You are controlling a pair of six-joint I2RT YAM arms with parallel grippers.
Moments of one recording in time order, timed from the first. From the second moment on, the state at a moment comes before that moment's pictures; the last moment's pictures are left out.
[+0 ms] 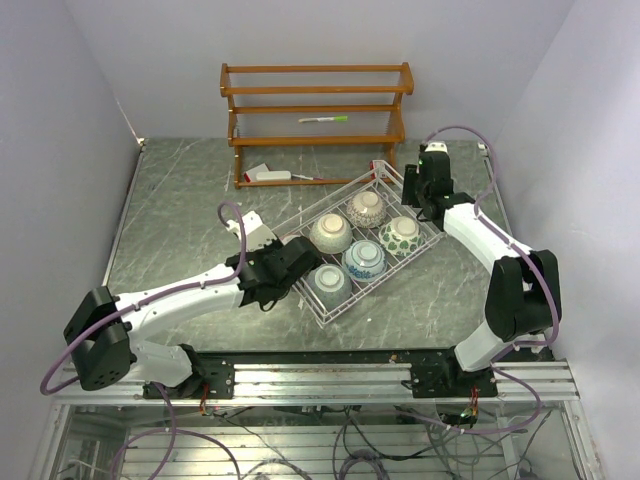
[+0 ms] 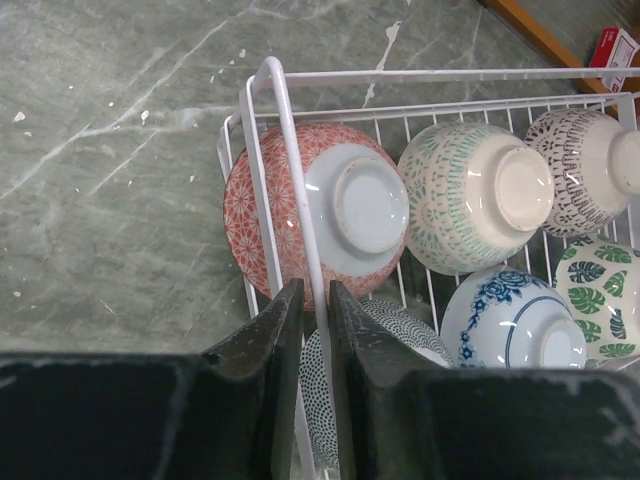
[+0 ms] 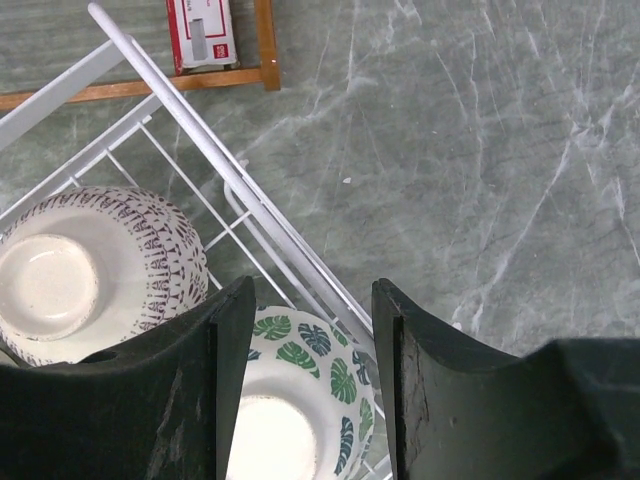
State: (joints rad) left arm -1.01 1.31 0.95 -0.63 -0.85 -1.39; right arm 0.23 1.61 1.16 -0.18 0.26 0.14
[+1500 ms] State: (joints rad) left arm -0.66 1.30 0.93 -0.52 -0.70 -1.02; right arm 0.25 1.54 1.06 -0.17 0.04 0.10
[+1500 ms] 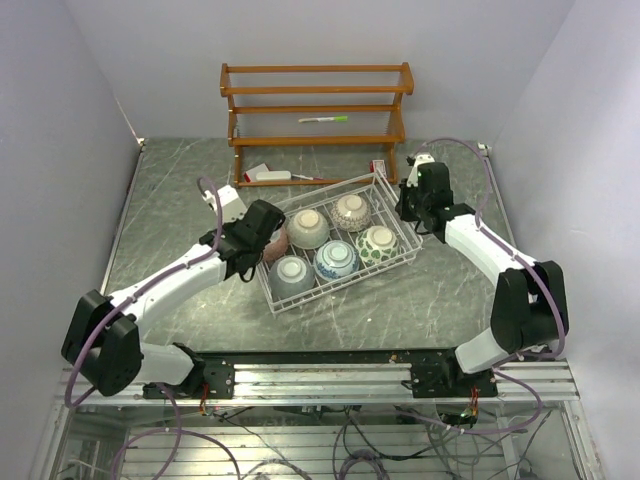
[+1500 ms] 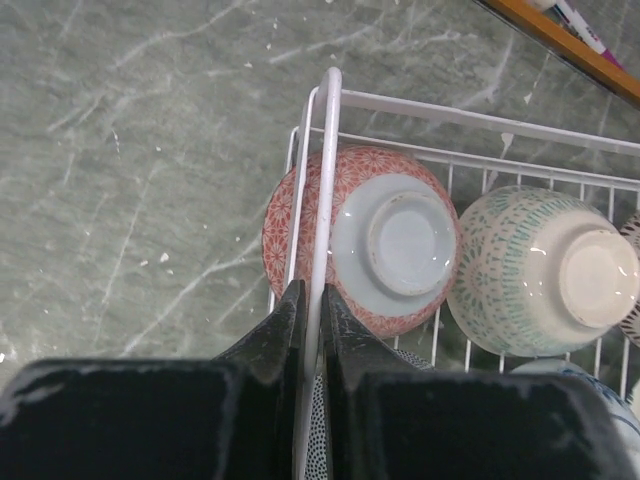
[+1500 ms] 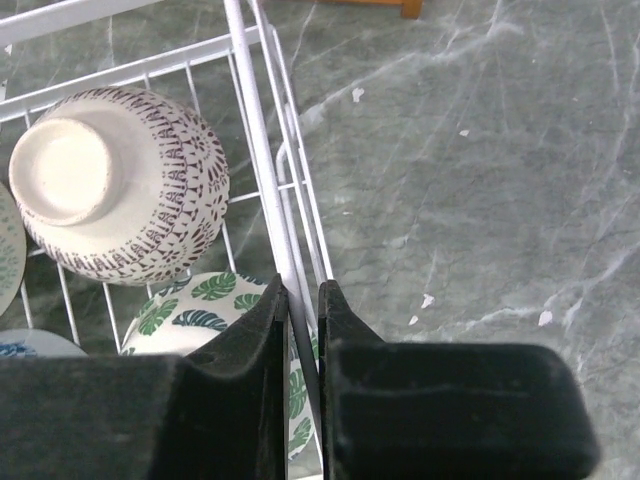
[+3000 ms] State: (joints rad) left arm -0.64 1.45 1.13 -0.57 -0.74 -0.83; right arm 0.30 1.29 0.89 -0.23 0.14 0.24
